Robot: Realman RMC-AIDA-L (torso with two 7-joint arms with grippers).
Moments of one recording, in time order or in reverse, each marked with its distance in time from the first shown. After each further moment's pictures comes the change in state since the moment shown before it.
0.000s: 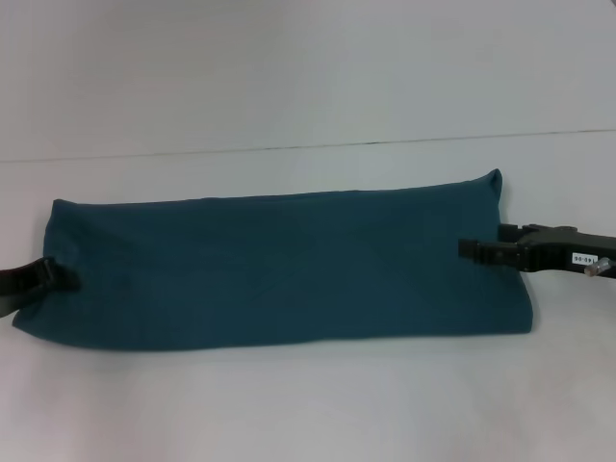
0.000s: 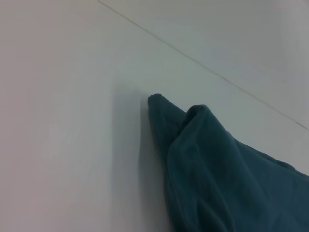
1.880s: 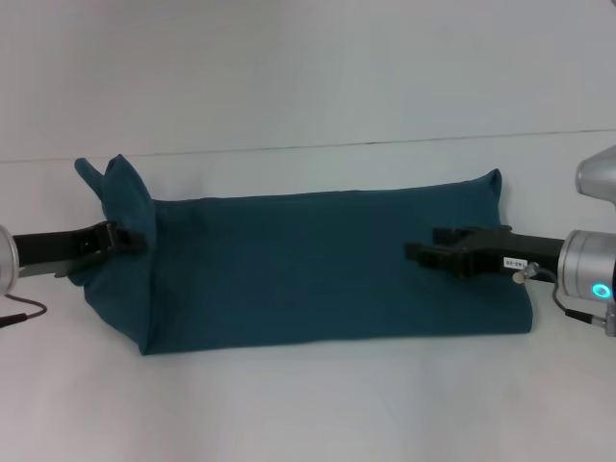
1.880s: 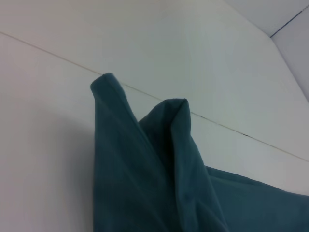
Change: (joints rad) left arm -0.019 -0.107 0.002 -0.238 -0.010 0.204 0.004; right arm 0.082 0.030 -0.075 0.154 0.081 0.136 -0.170
